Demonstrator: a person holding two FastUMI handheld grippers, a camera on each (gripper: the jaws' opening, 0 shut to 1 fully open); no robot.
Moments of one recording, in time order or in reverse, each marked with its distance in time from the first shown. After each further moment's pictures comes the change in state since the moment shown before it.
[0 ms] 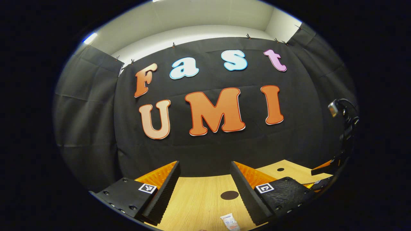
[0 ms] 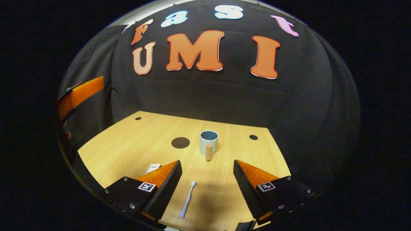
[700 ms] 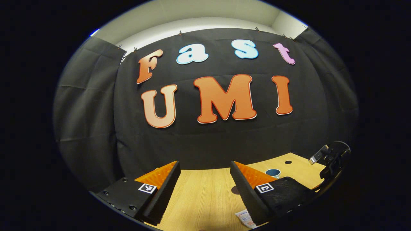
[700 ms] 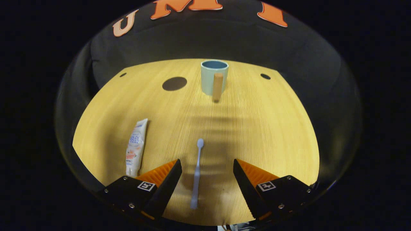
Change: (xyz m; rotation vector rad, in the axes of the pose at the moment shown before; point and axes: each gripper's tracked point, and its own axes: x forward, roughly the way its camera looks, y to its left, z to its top) left arm 0.041 0.071 -0.054 -0.032 0.109 0.036; right arm 0.051 0.034 -0.143 0.067 0.551 -0.008
